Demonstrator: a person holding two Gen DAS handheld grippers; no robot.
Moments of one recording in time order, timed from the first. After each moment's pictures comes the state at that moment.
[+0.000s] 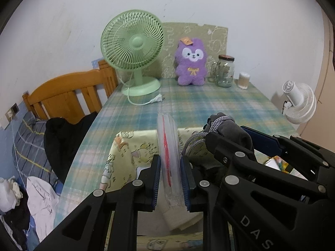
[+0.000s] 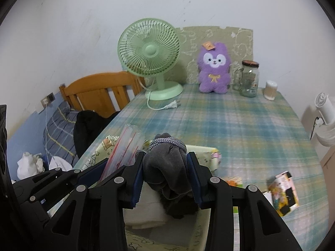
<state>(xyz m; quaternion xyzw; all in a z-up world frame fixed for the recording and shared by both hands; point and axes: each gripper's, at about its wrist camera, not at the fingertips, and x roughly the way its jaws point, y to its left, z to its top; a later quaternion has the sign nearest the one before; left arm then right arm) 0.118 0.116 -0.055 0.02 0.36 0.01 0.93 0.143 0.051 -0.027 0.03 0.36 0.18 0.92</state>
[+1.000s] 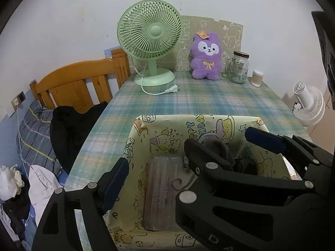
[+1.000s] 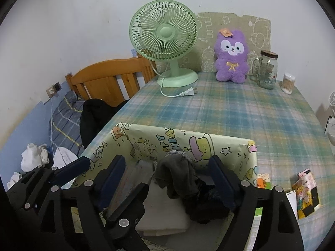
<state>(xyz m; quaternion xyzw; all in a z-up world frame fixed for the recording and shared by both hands) 0.115 0.139 -0.069 0.00 0.37 0.03 0.93 0.154 0.080 -0.046 0.01 0.38 0.20 0.90</state>
